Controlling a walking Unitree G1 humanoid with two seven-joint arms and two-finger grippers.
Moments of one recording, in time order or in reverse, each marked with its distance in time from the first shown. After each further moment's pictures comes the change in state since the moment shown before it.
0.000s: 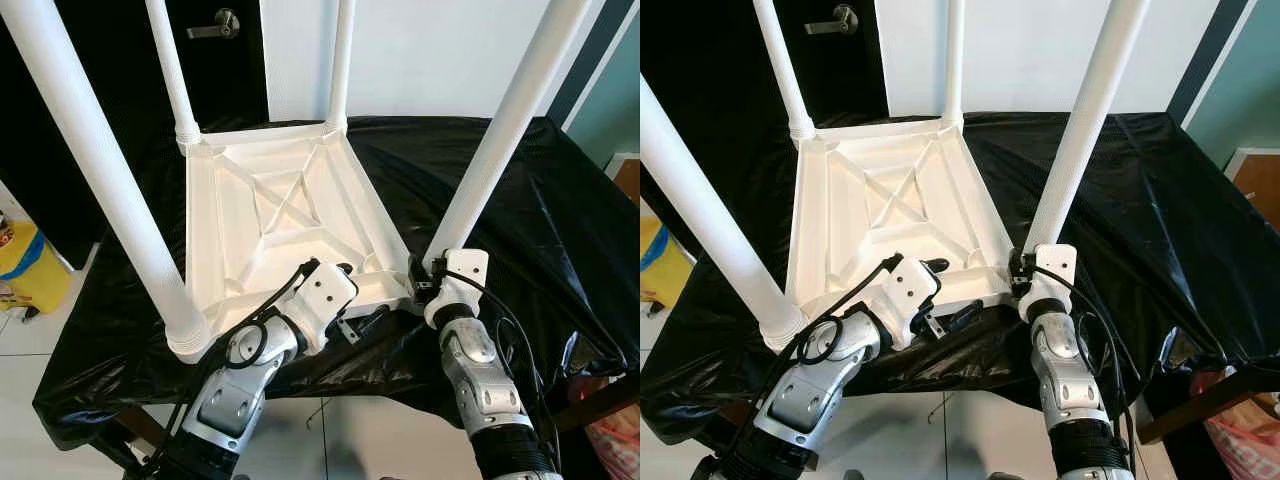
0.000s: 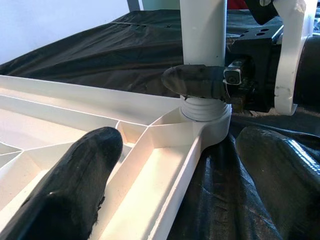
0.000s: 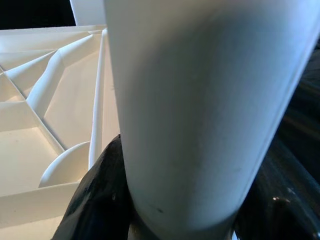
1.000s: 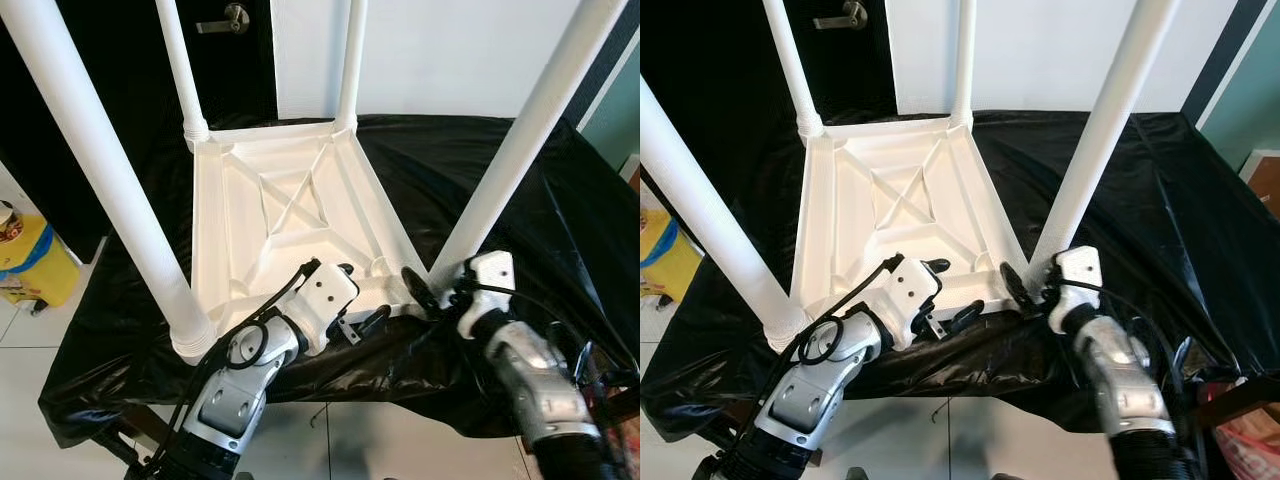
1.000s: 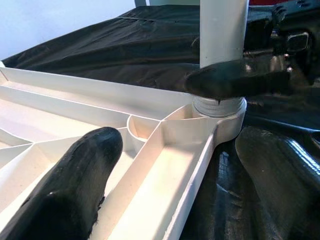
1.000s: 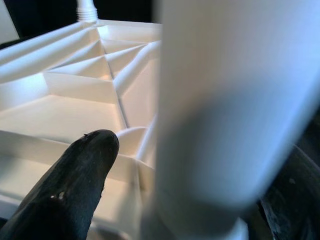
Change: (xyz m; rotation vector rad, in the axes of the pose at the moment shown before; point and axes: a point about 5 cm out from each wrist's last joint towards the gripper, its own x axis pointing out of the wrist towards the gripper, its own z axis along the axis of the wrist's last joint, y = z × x) left arm 0.000 0.000 0.000 0.000 -0.001 -0.001; right arm -0.013 -0.045 0.011 -0.122 0.004 0.467
